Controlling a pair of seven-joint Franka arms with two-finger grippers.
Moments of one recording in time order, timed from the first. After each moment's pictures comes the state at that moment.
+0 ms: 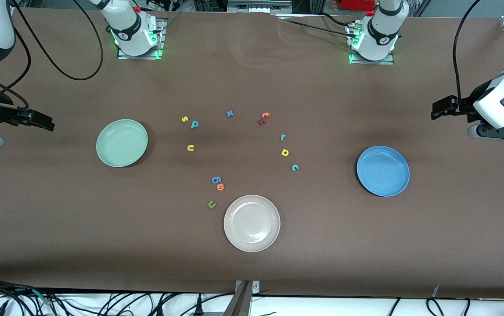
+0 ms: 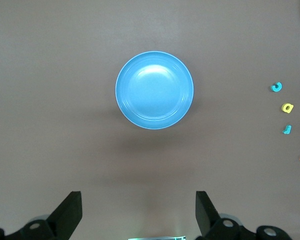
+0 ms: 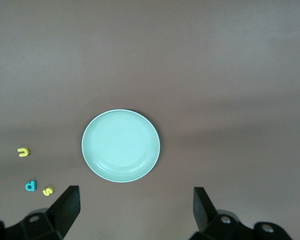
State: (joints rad) left arm 0.05 0.09 -0.07 -1.61 0.00 1.51 0.05; right arm -0.02 0.11 -0.03 -1.66 -0.04 1.66 0.08
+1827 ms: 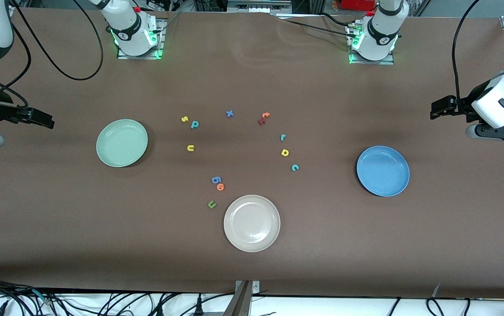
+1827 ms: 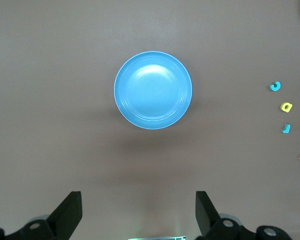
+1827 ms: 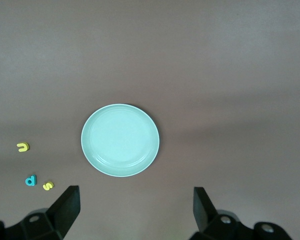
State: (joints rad) left arm 0.05 0.09 -0.07 -1.61 0.00 1.51 0.05; right arm -0.02 0.11 -0.03 -1.65 -0.04 1.64 0.08
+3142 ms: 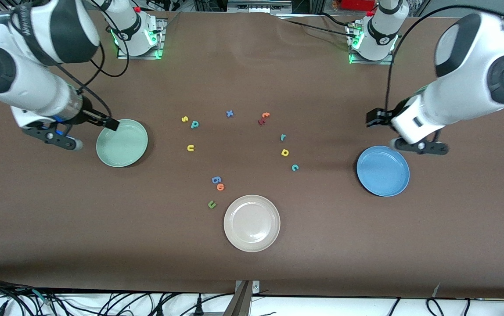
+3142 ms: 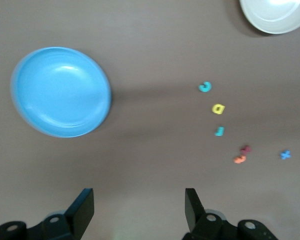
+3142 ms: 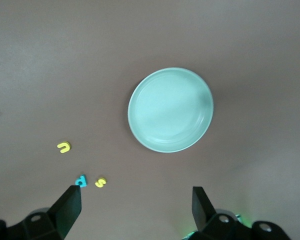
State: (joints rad) left arm -0.18 0.26 -0.08 -1.55 -0.16 1.58 -0.17; right arm 0.26 0.14 -0.01 -1.74 -0.03 1.66 0.65
